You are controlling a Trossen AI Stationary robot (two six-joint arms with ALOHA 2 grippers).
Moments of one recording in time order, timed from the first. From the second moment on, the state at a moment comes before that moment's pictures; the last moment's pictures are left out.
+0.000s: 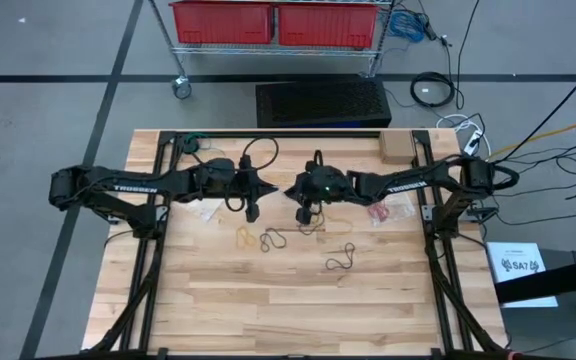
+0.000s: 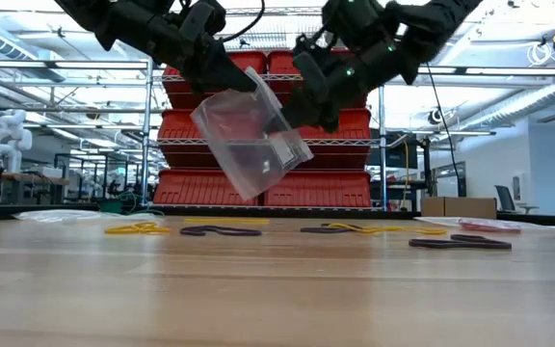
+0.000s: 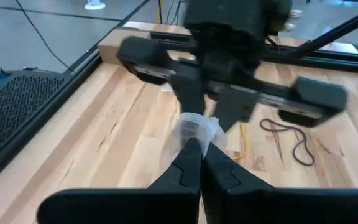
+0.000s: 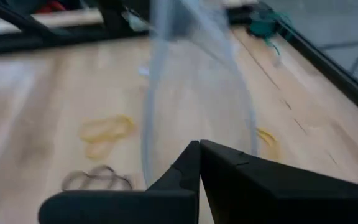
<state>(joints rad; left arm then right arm) 0.18 1.24 0.73 0.15 0.02 -0.02 -0.12 1.69 0.95 0.30 0.05 0.09</state>
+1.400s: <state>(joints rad) 0.10 1.34 0.75 0.40 -0.04 -0.07 -0.13 1.46 0.94 0.09 -0.11 0.14</state>
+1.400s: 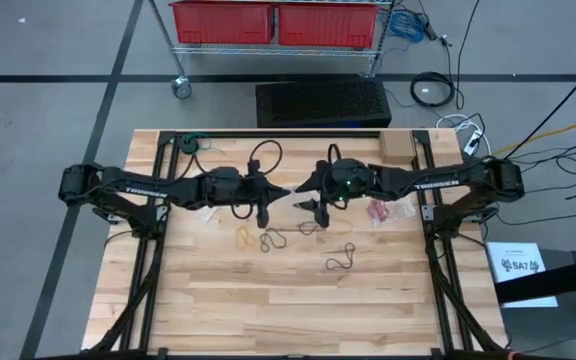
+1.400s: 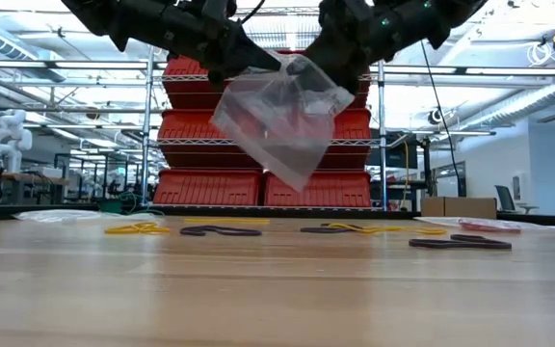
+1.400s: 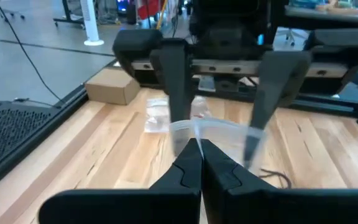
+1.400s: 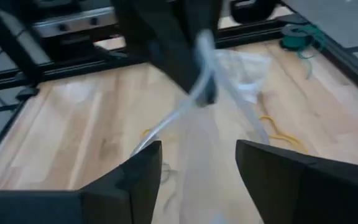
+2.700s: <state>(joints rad) 0.10 1.39 0.75 0.55 -0.04 -0.09 -0.14 1.65 0.94 0.37 -0.06 0.17</state>
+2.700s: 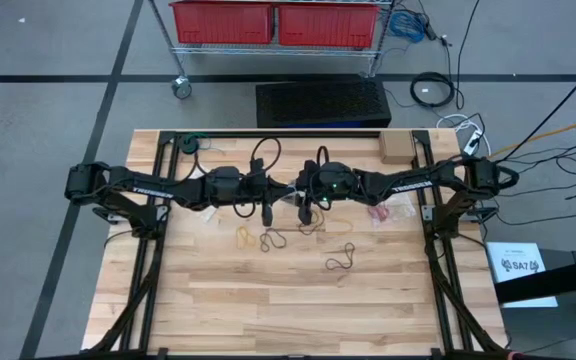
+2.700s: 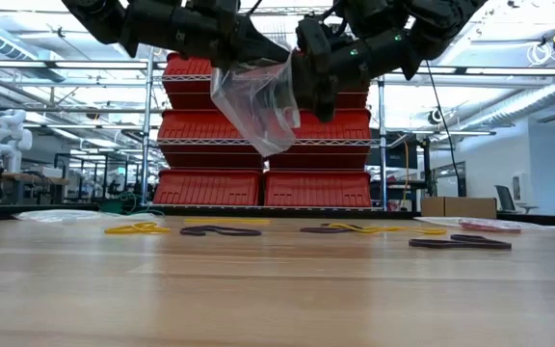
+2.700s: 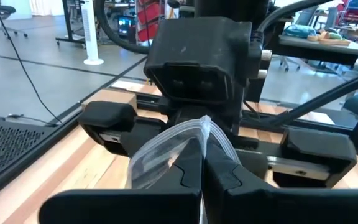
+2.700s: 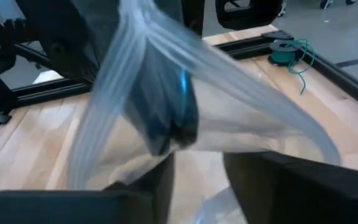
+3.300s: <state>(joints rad) 0.10 1.38 0.75 0.47 -0.06 -0.09 -0.14 1.50 0.94 0.16 -0.08 0.23</state>
